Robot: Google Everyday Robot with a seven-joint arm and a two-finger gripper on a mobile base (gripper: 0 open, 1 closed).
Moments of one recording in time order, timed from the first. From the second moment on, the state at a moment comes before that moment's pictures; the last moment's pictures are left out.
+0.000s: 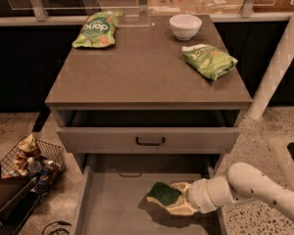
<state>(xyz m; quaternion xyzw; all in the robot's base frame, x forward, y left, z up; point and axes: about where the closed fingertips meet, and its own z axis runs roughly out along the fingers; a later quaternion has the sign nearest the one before) 0.404 -0.089 0.492 -0.53 0.72 0.36 0.27</state>
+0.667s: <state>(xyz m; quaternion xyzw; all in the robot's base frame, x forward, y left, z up) 0.449 -0.040 0.462 -0.57 0.64 0.38 0.35</state>
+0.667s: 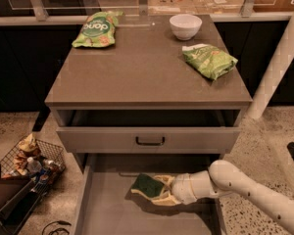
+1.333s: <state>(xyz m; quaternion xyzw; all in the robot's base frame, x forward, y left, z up) 0.458 0.015 0.432 -0.62 0.60 0.39 0.33</state>
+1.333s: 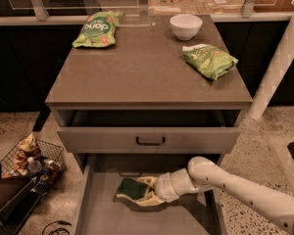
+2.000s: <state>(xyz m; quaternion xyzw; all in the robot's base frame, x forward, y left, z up) 0.438 0.040 0.383 -0.60 0.61 0.43 0.29</state>
